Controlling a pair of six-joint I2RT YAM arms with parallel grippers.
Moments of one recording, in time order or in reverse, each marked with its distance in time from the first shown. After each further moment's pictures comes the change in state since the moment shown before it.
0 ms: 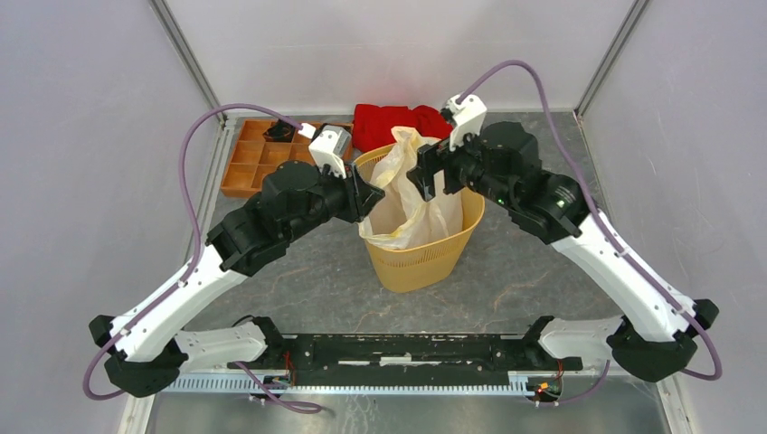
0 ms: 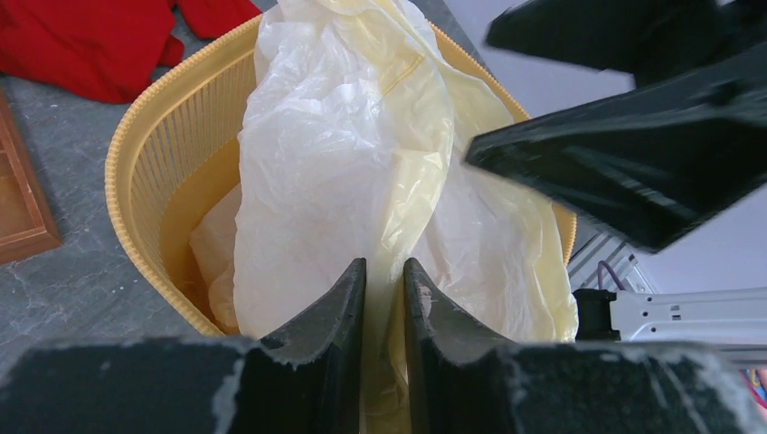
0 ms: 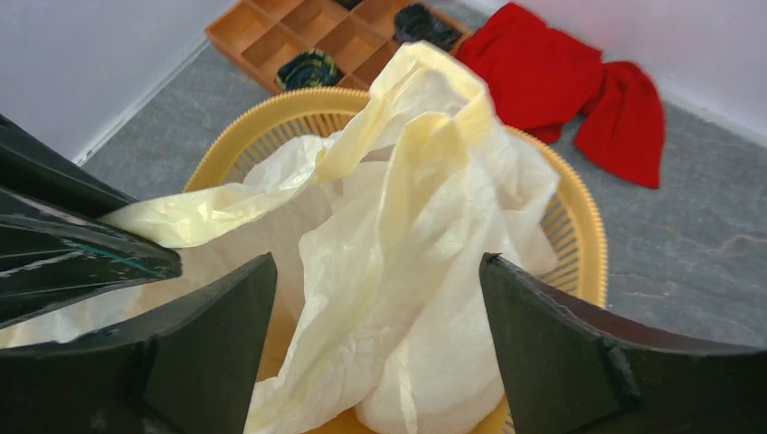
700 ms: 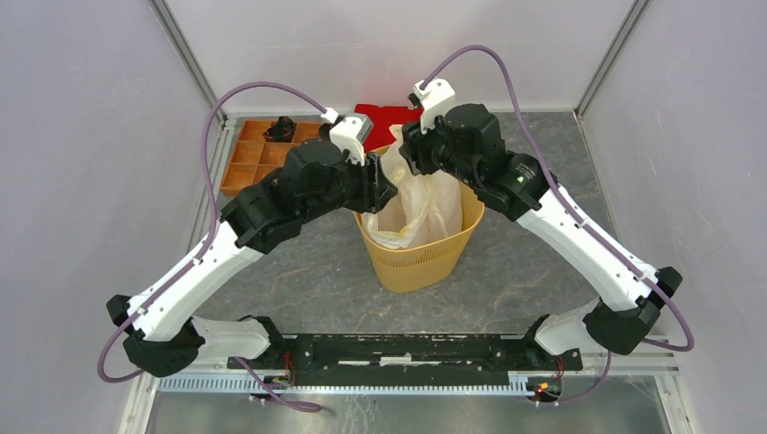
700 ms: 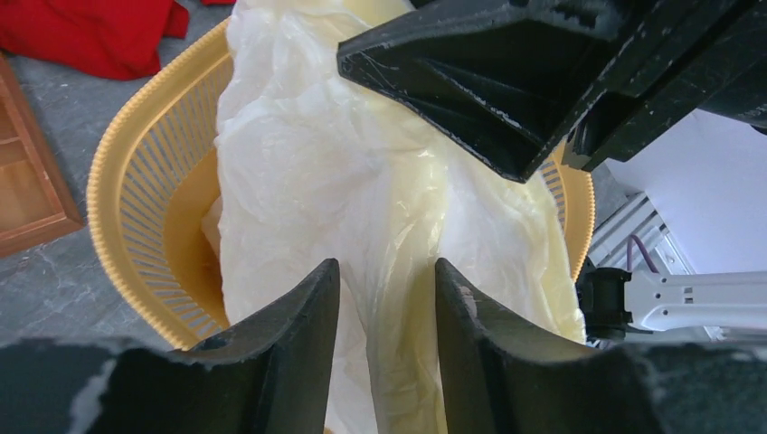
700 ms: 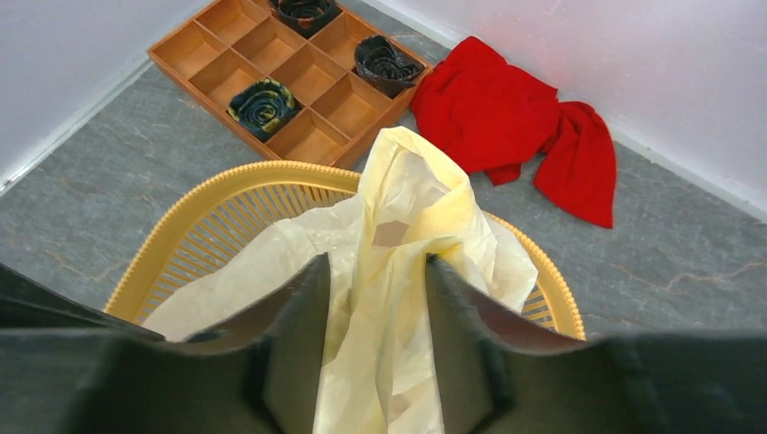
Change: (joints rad) left arm 0.000 0.168 0.222 -0.183 0.031 0.032; right arm 0.005 0.199 0.100 0.078 0.076 -0.073
